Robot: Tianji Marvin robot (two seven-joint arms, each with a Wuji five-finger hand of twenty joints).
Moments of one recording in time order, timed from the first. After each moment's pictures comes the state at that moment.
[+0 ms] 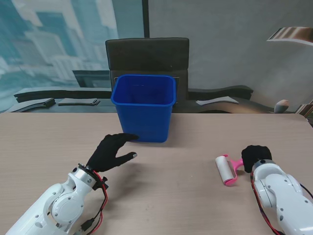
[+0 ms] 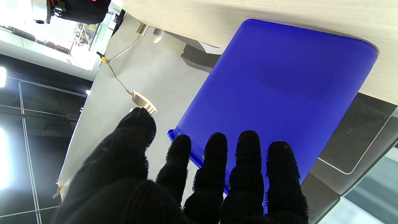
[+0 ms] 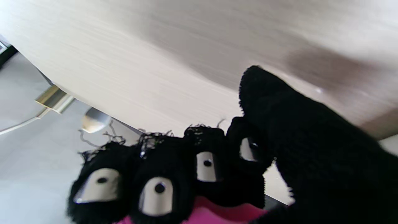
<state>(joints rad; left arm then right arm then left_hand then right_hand) 1.67 -1.12 -1.24 -1.63 0.72 -0.42 0.24 -1.61 -1.01 1.40 -1.47 -1.46 0.15 0.19 0.84 -0.26 0.30 -0.01 0.43 0.15 0.36 0.35 0.48 0.22 0.45 0.43 0.37 0.24 0.56 0.55 0.09 0.25 0.96 0.64 0.62 -0.85 1.01 -0.05 1.13 -0.23 1.31 1.34 1.34 -0.04 1.34 1.17 1.34 -0.01 1.54 0.98 1.14 0.08 1.83 0.61</state>
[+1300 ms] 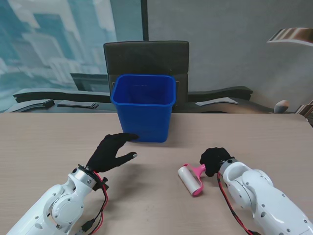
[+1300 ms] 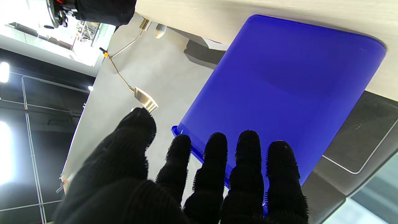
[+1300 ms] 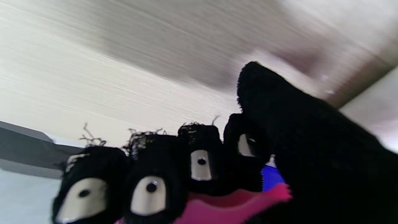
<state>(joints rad) 1.68 -1.12 -1.24 -1.63 0.71 -0.43 0.25 -1.52 -1.01 1.16 -1.54 -1.21 -0.03 0.19 0.84 -0.26 0.30 0.00 0.43 0.15 0.36 0.35 0.48 0.22 0.45 0.43 0.37 0.24 0.56 0.55 0.09 0.25 0.96 0.65 0.62 -0.86 1.01 -0.05 1.13 -0.22 1.29 1.34 1.33 0.00 1.34 1.17 1.33 0.05 1.56 0.97 1.16 0.25 1.87 0.62</state>
